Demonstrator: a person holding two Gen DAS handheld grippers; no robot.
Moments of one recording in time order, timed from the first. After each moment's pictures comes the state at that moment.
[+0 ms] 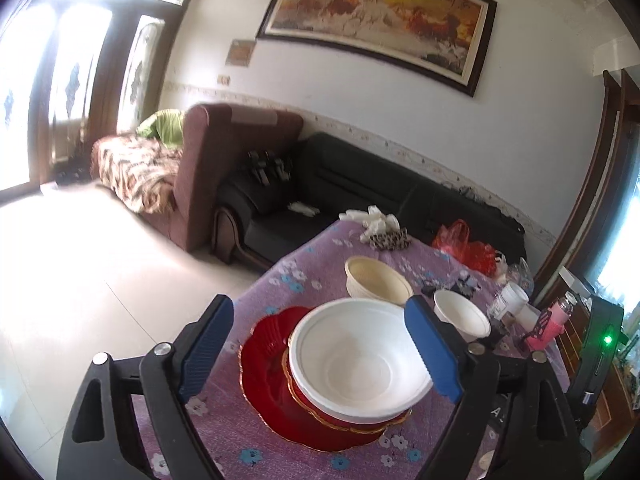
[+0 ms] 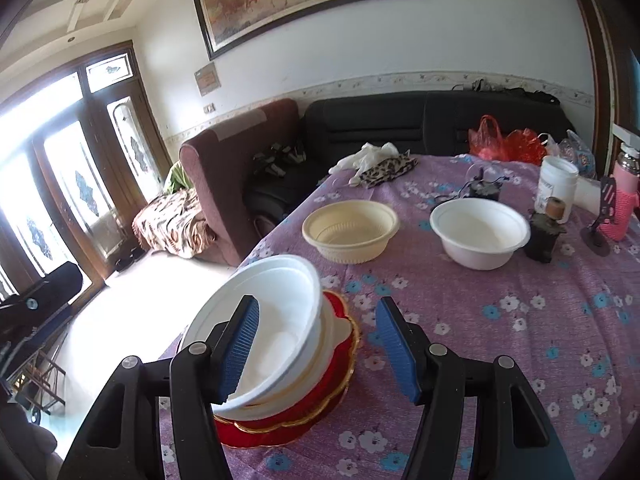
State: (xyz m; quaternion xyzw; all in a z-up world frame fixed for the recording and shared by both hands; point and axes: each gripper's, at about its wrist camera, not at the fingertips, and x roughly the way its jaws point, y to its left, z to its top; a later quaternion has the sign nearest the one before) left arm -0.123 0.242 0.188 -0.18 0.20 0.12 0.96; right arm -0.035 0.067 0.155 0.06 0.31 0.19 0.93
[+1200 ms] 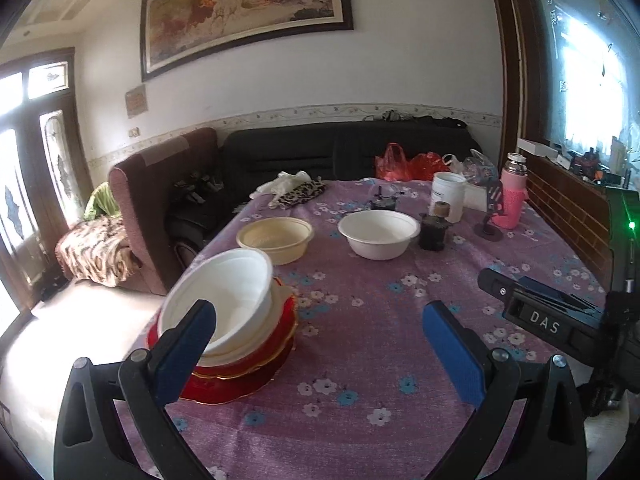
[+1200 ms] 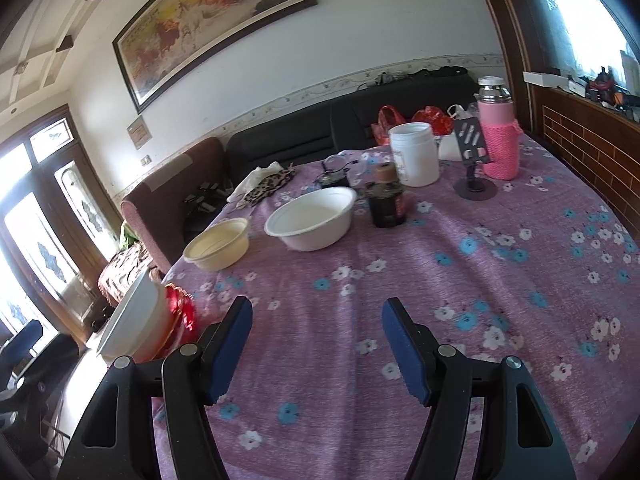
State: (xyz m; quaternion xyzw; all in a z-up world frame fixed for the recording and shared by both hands) left arm -0.110 0.054 0.170 0.02 0.27 0.00 0.96; right arm -0.077 -0.143 0.133 0.15 0.30 0.07 0.94
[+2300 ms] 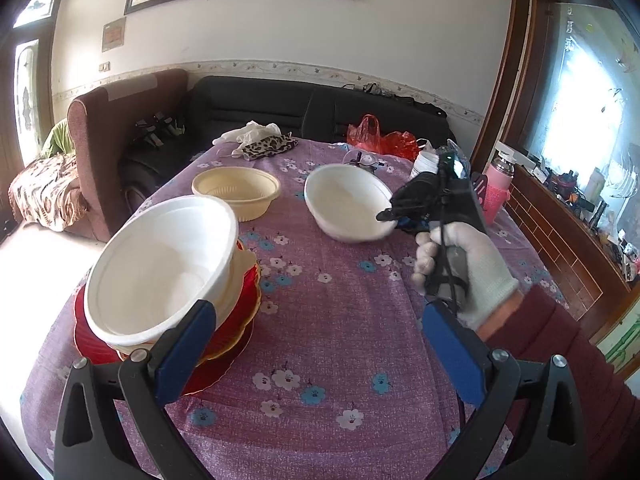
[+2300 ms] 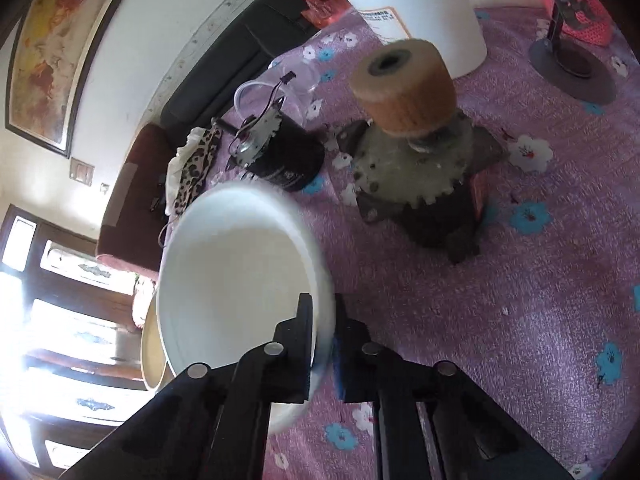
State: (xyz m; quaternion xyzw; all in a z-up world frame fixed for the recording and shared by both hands) left arm -0.063 0.087 0.129 -0.07 0.33 -0.06 0.94; right arm 0.182 -0.151 0.033 0.35 0.49 0.07 0.80
